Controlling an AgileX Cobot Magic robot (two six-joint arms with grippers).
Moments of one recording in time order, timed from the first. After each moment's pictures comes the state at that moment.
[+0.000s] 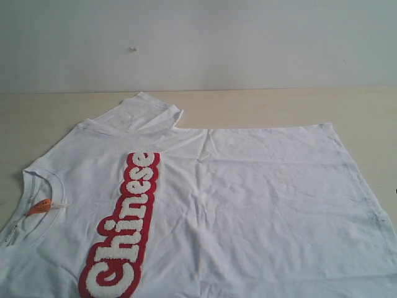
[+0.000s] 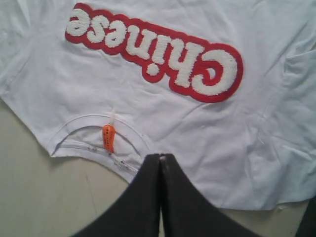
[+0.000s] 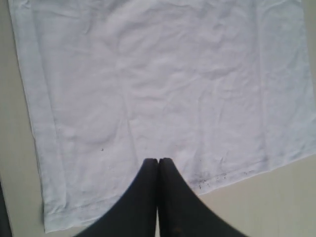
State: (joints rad) left arm -0.37 1.00 -1.01 -0.14 1.22 0.96; right arm 0.24 0.92 -0.90 0.13 1.21 -1.07
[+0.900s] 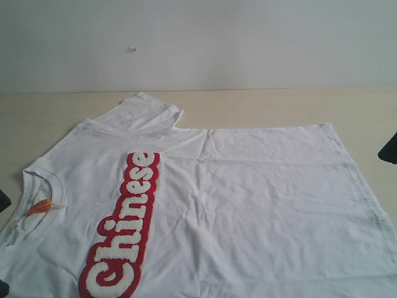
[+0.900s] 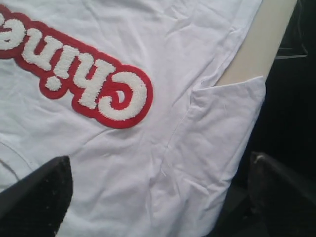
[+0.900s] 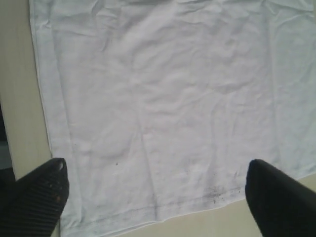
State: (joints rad) left arm -0.37 0.99 -0.84 -0.39 1.22 0.89; right arm 0.28 0.92 -0.90 0.16 1.22 -1.02
